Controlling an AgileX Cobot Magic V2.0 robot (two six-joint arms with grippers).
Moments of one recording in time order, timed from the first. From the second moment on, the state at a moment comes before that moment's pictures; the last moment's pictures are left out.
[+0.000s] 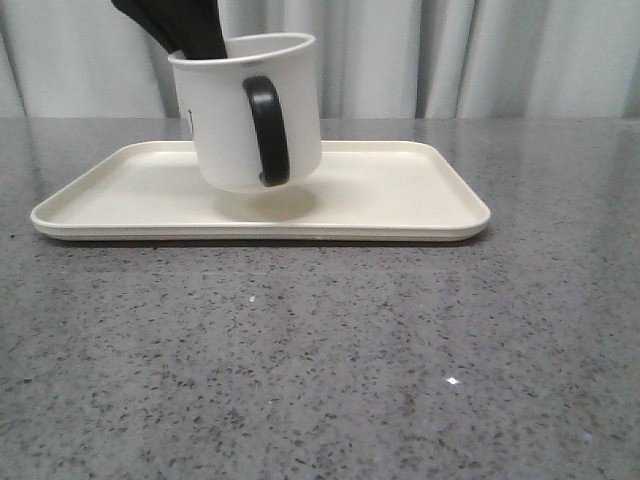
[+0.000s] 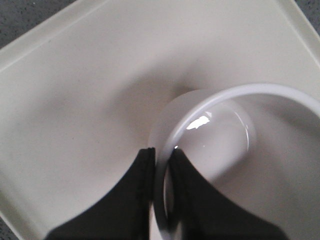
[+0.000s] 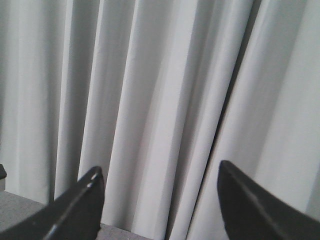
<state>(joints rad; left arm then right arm) -0.42 1.83 -1.79 -0.26 1.24 0.18 0.08 0.64 -0.88 1.28 0.19 -1.32</state>
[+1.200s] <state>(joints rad) -0.42 1.87 -1.79 -0.26 1.24 0.18 0.08 0.64 -0.88 1.28 0.20 -1.32</state>
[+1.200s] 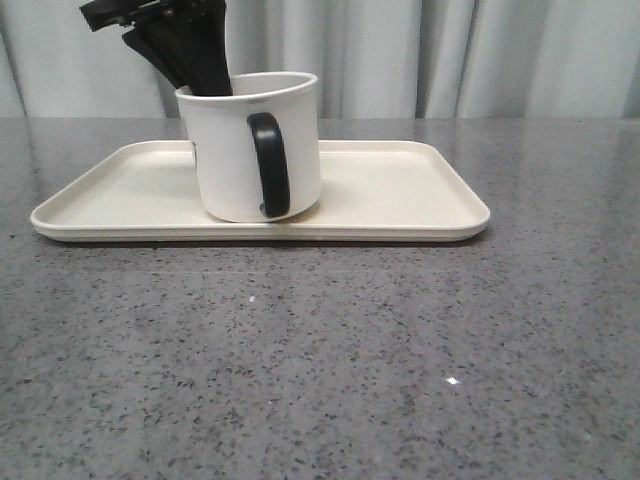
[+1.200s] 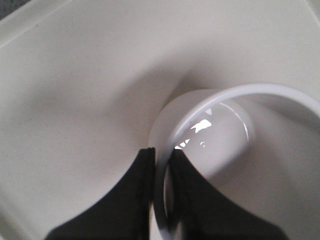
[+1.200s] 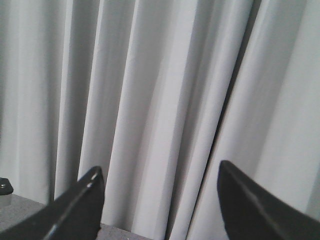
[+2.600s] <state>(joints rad) -0.42 1.88 -1.81 -0.30 1.25 0.17 0.08 0.64 -0.88 1.28 0.20 -1.32</state>
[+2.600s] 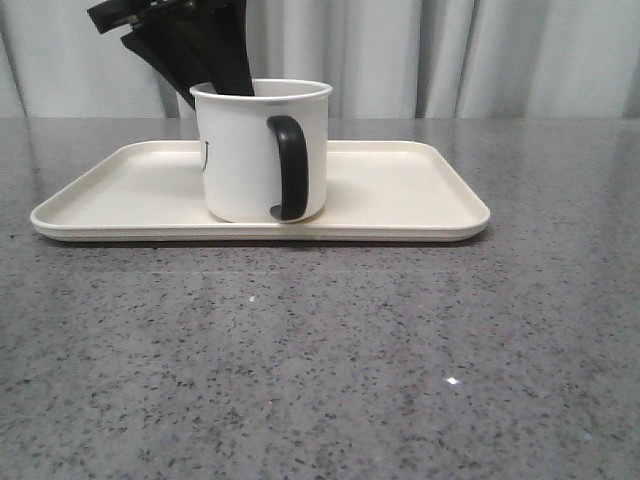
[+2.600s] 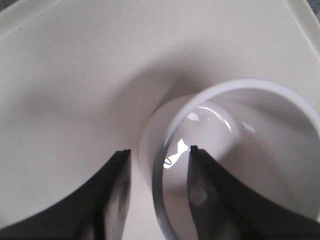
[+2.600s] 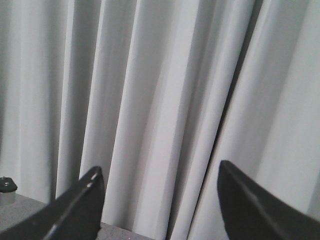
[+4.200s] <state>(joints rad) -0.42 1.12 -1.82 0.39 1.28 -0.09 0.08 0.64 -0.88 1.28 0.20 -1.32</state>
